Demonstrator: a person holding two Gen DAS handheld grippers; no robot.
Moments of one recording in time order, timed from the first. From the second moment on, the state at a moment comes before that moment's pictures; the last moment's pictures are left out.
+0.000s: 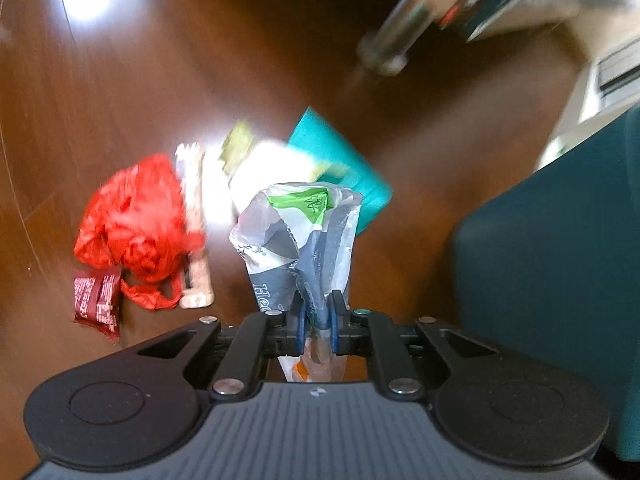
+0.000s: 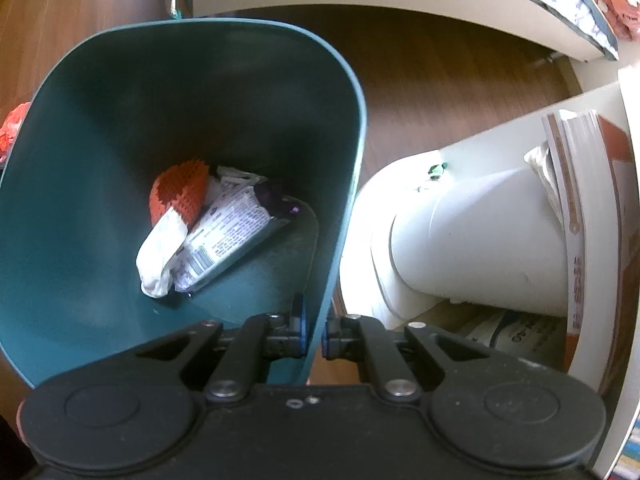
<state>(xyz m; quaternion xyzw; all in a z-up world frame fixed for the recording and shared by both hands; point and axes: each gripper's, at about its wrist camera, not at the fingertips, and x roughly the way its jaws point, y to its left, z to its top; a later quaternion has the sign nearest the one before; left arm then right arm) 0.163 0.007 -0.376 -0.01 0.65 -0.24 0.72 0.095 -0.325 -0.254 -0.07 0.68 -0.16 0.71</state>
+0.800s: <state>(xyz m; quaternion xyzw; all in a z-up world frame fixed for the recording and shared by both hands) 0.085 -0.133 -0.233 0.08 0.53 -0.46 0.71 0.089 -0.318 -0.249 -0.08 0.67 -0.14 0.72</state>
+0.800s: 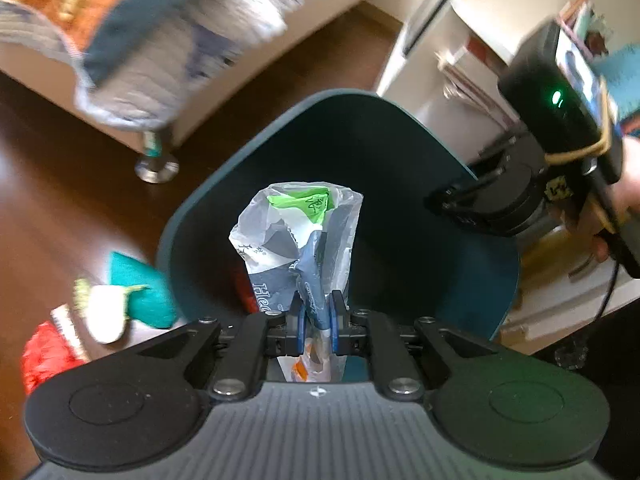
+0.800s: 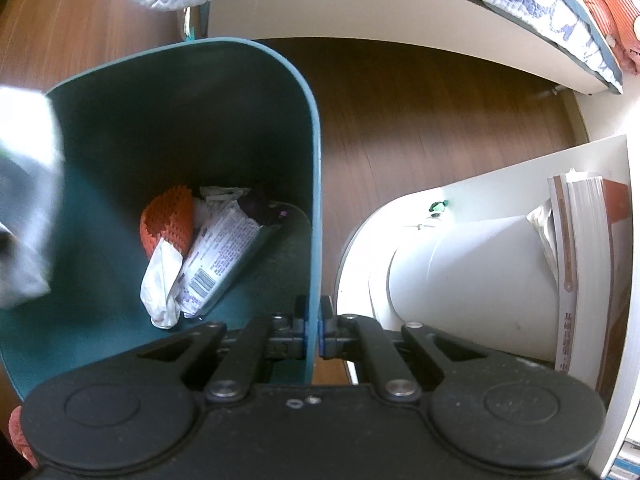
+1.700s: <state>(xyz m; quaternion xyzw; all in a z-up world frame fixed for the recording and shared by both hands) 0.066 -0.191 -0.297 0.13 0.58 -0.46 0.66 0.088 -0.324 -0.246 -0.06 0.67 -0.14 0.72</state>
